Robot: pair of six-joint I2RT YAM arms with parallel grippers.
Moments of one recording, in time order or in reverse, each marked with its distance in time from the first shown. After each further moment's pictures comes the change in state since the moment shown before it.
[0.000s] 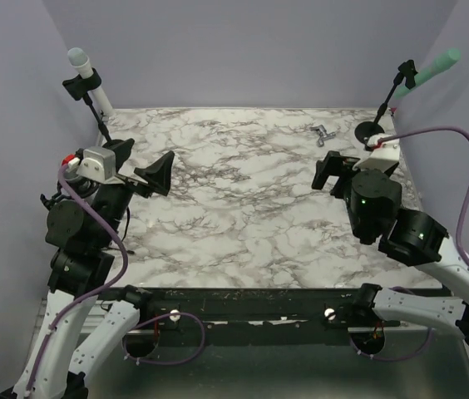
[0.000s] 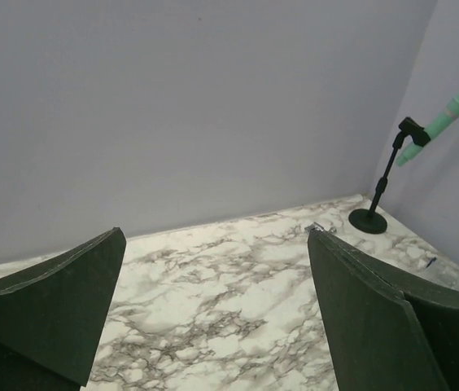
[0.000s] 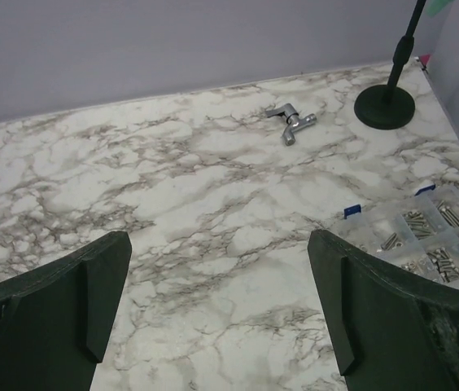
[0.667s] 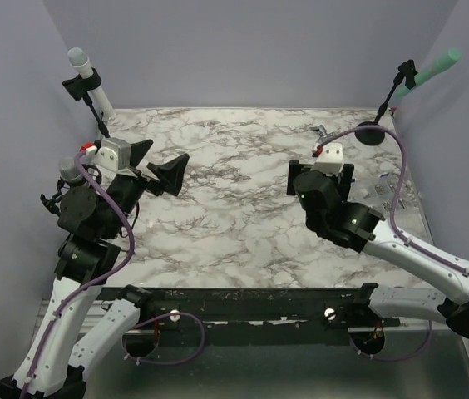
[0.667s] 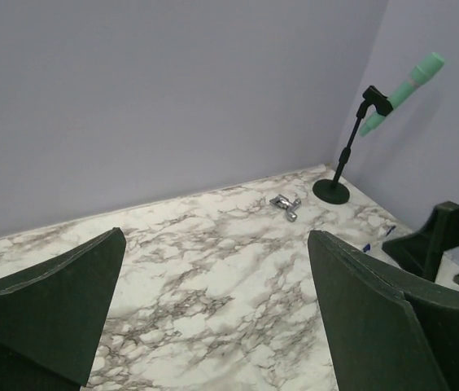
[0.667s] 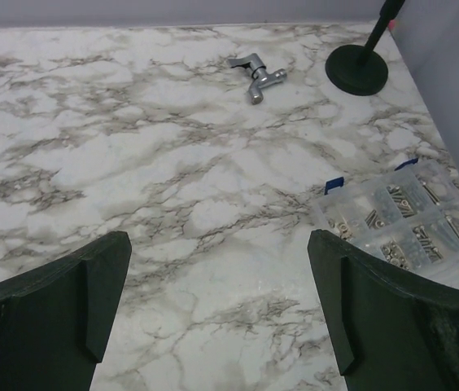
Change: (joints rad) left arm -0.016 0.075 0.000 -0.008 0.089 -0.061; right arm -0.018 0.197 -0.209 0.153 0.049 -0.001
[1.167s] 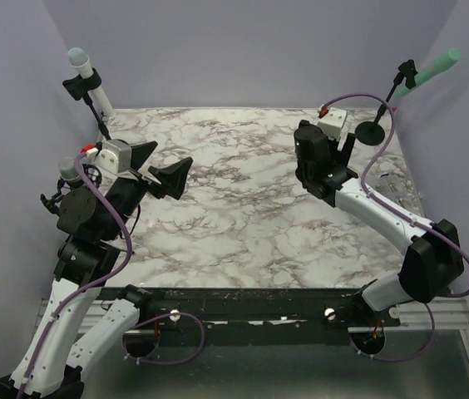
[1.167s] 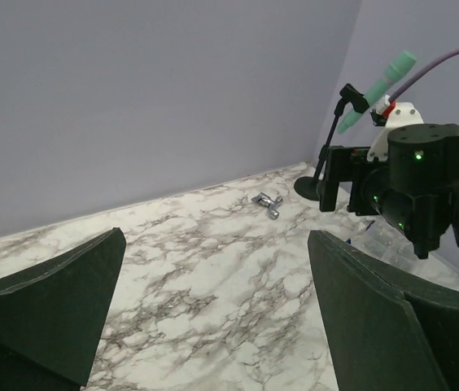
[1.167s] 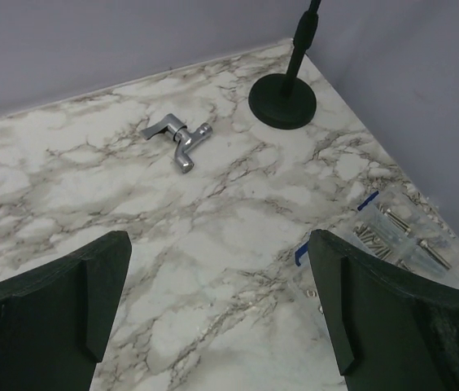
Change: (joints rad) left arm -0.038 0.002 0.000 -0.004 0.026 -0.015; right arm -0.335 0.360 0.125 0.329 0.025 -0.111
